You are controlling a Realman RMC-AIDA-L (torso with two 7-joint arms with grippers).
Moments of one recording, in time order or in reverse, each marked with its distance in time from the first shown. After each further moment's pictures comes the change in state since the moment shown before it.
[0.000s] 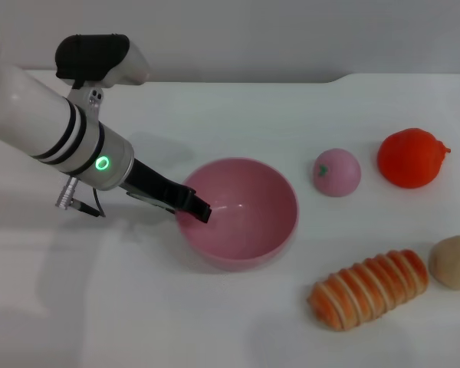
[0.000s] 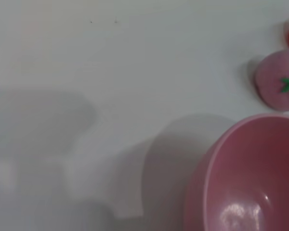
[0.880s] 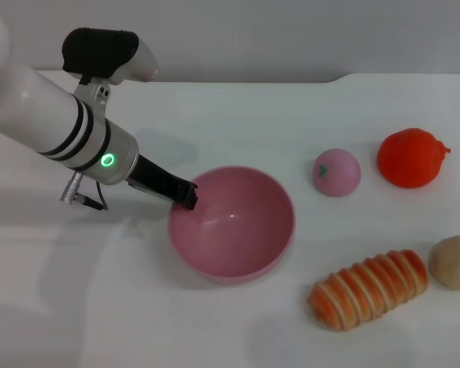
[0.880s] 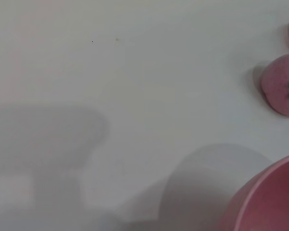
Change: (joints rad) left arm -0.003 0.005 0.060 0.008 0.007 -0.059 0.009; right arm 0.000 -0.001 0.017 0.000 0.003 0.003 0.000
